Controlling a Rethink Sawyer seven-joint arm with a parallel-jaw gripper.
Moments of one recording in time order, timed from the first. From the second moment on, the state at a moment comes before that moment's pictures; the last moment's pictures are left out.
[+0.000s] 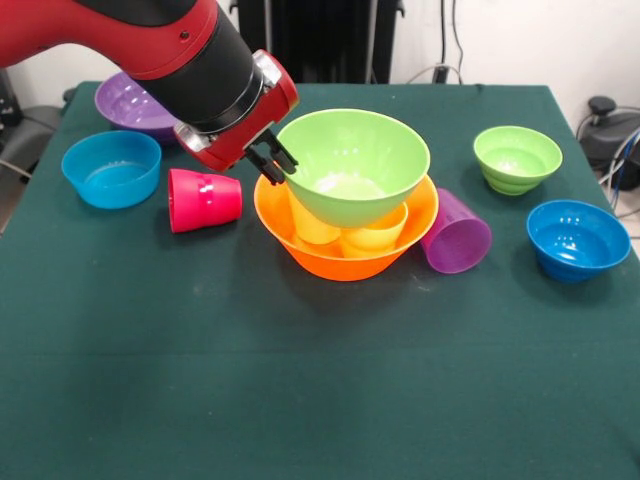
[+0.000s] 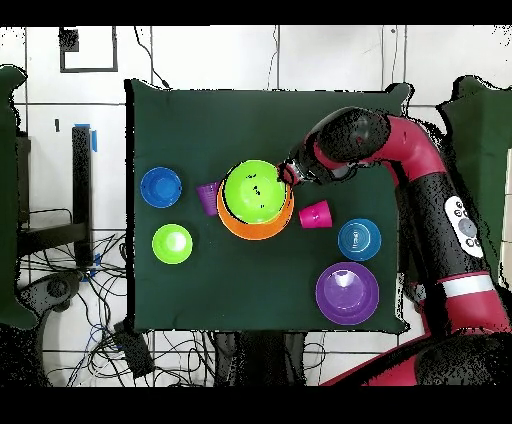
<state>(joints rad) -0.91 -0.31 0.94 1.28 -0.54 1.37 1.19</state>
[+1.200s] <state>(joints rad) -0.91 -0.31 0.94 1.28 -0.54 1.37 1.19</state>
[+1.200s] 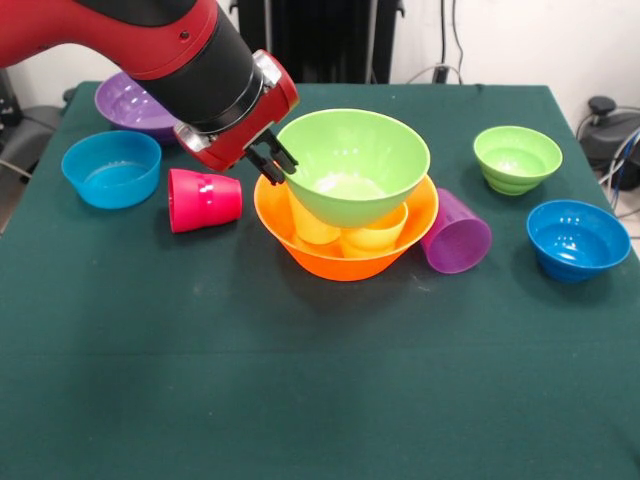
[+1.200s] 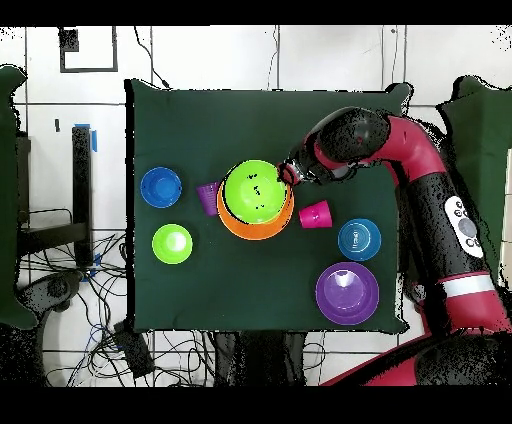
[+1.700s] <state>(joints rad) -0.91 -0.31 0.94 1.28 -0.54 1.37 1.19</state>
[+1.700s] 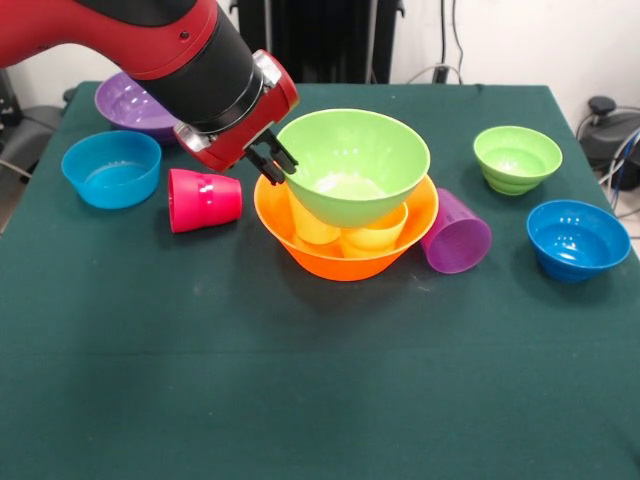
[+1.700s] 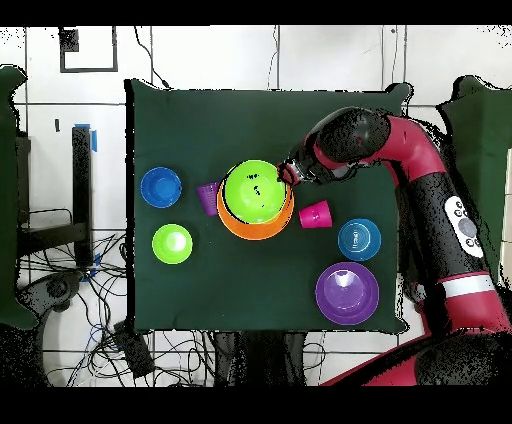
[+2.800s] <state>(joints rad) -0.91 -0.31 0.94 1.29 -0.53 1.37 1.19</state>
